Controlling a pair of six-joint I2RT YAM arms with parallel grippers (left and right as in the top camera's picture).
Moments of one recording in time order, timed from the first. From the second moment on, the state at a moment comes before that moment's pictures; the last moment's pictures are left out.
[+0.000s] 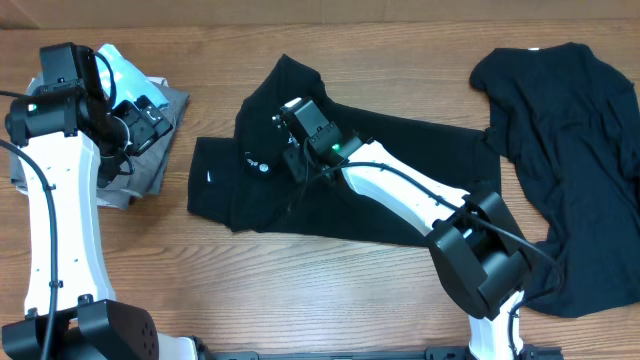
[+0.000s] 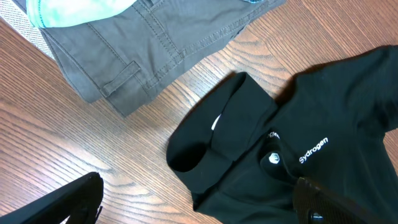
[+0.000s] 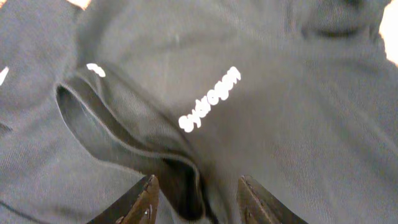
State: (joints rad) left arm 0.23 1.62 1.63 -1.23 0.04 -0.53; right arm 0.70 2.05 1.52 -0.50 0.04 0.18
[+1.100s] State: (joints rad) left arm 0.23 1.62 1.63 -1.23 0.04 -0.53; right arm 0.79 2.10 1.52 -0.48 -0.35 0.28
